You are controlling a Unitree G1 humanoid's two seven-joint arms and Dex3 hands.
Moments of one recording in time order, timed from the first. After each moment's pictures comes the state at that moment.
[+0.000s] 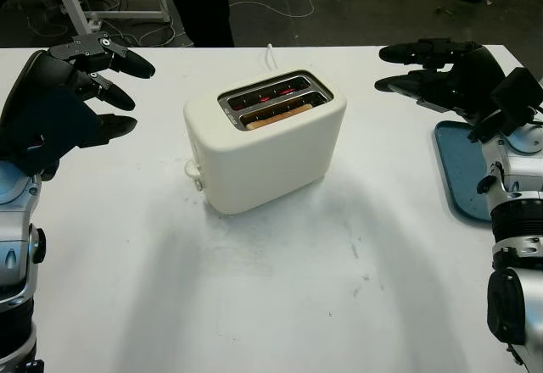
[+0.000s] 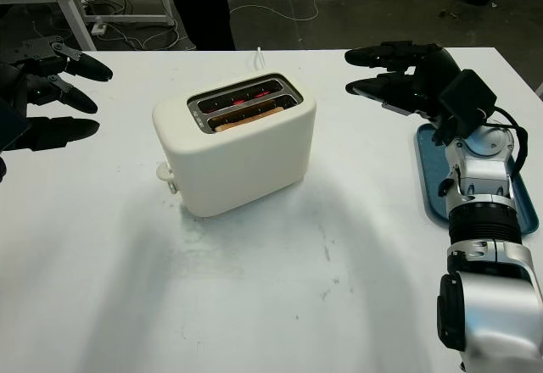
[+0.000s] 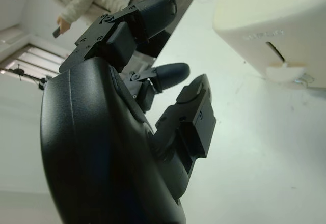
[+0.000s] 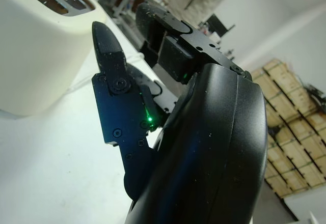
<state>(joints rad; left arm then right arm) -0.32 0.58 0.21 -0.52 0.06 0.58 -0.31 -0.75 -0.50 -0.15 0.72 0.14 -0.28 0.58</state>
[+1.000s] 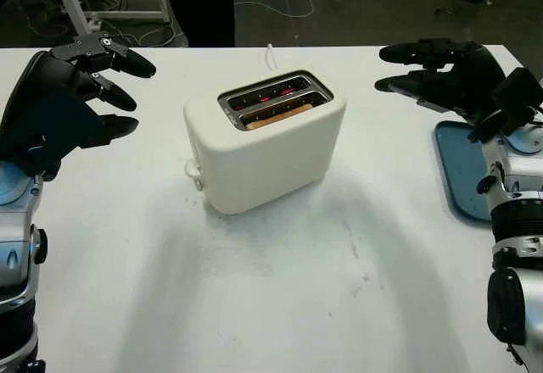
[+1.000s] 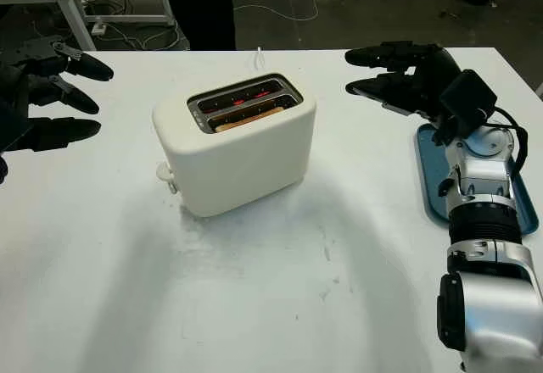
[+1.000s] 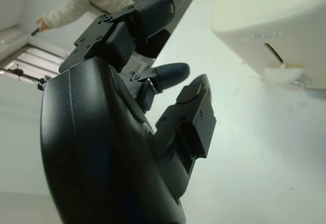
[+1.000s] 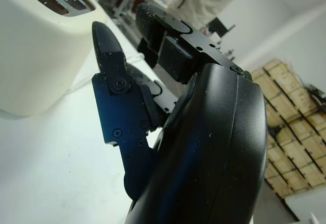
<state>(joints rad) -0.32 0.58 0.21 -0.53 0.06 0.59 -0.31 -0.75 -0.50 -0.15 0.72 0.14 -0.28 0.58</state>
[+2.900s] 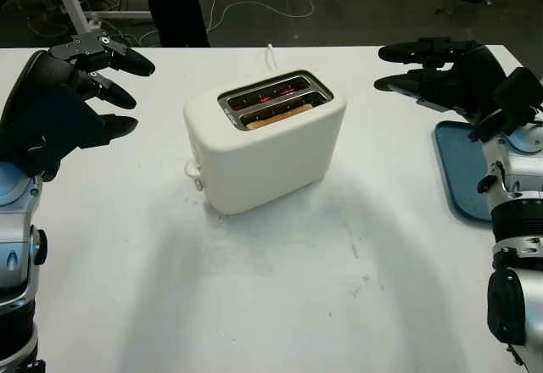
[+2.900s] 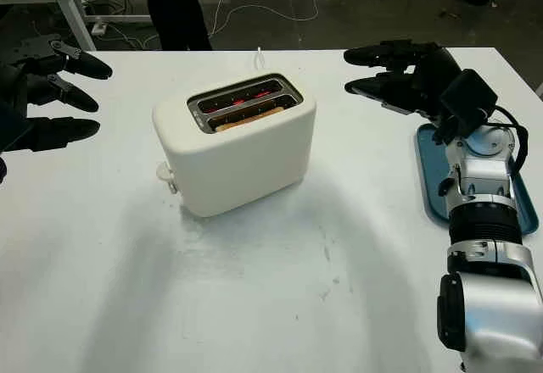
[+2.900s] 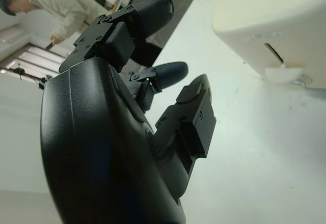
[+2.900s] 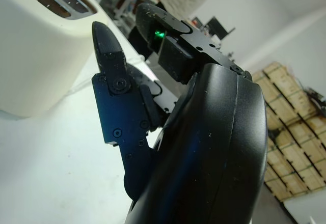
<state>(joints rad) -0.32 0.58 0.21 -0.54 0.06 0.60 -0.31 -0.75 -0.50 -0.15 0.70 0.14 -0.28 0.59</state>
